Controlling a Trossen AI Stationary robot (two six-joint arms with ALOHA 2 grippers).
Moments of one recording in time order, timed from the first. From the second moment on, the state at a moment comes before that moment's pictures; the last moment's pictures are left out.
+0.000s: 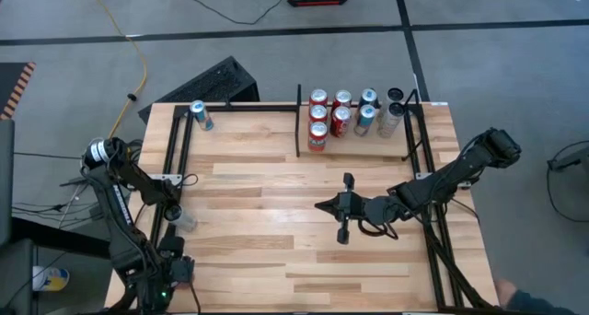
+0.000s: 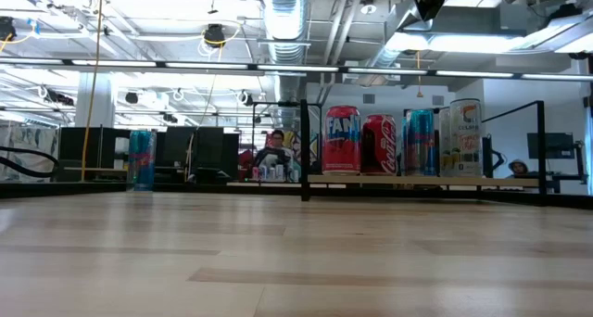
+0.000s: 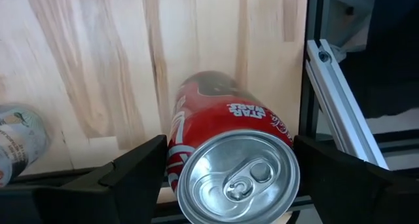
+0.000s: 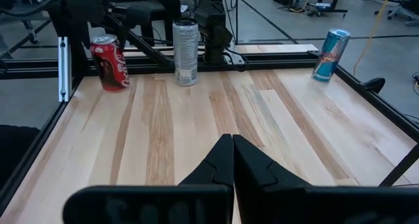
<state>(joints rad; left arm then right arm) -1.15 1.46 1.11 -0.98 0.06 -1.13 0.46 1.35 0.85 0.17 0.60 0.18</state>
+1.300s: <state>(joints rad) -0.98 1.47 1.23 -1.19 0.01 -0.67 0.81 1.27 1.07 -0.10 0.77 0.38</state>
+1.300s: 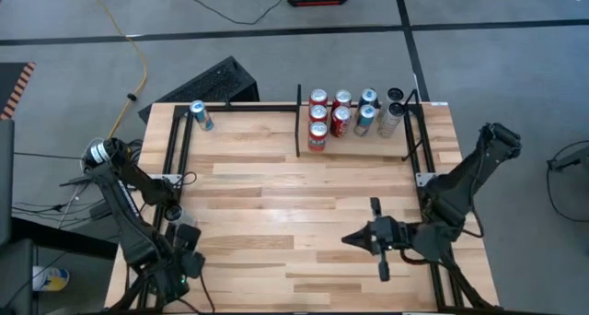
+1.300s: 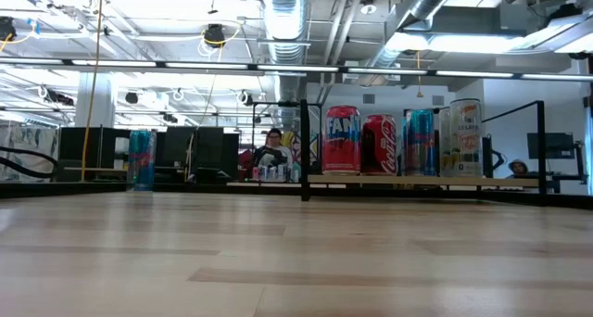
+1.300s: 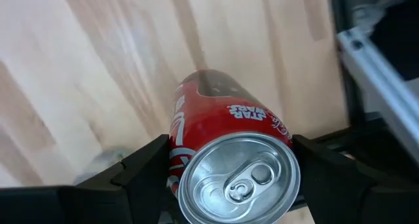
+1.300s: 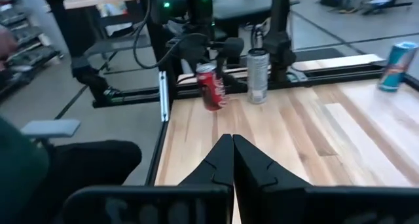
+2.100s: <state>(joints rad) -0.26 1.49 1.39 -1.09 0.05 0.14 0.77 1.29 1.07 -0.21 0.97 0.31</state>
